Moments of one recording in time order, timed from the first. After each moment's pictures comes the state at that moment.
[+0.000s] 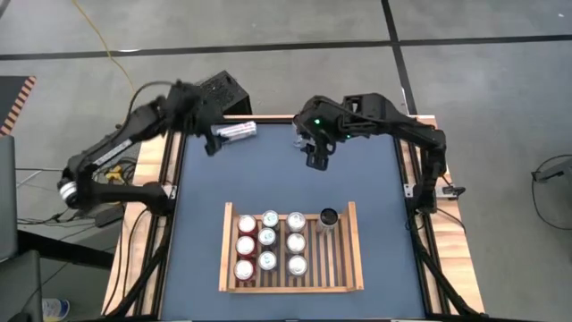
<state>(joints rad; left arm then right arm) 0.72 1.11 1.19 -0.79 0.12 0.23 -0.13 1.87 2.35 -1.43 0.22 -0.05</state>
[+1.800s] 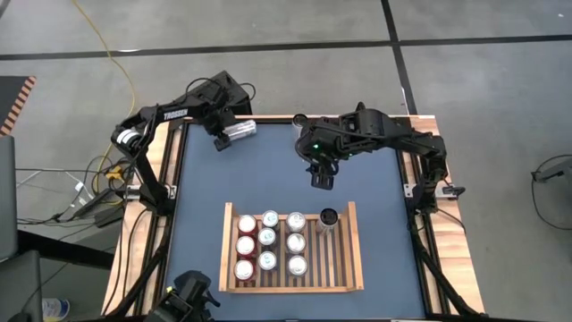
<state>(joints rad) 1.04 1.78 1.11 -0.62 0.02 0.56 -0.02 1.87 2.33 -1.54 0.22 0.03</state>
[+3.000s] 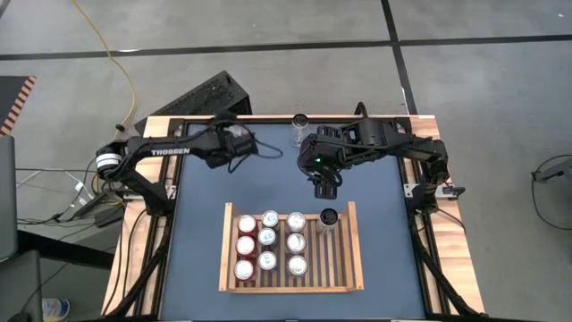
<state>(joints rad) 0.35 1.52 1.12 -0.95 -1.15 0.86 0.05 1.87 2.33 -1.57 0.24 0.03</state>
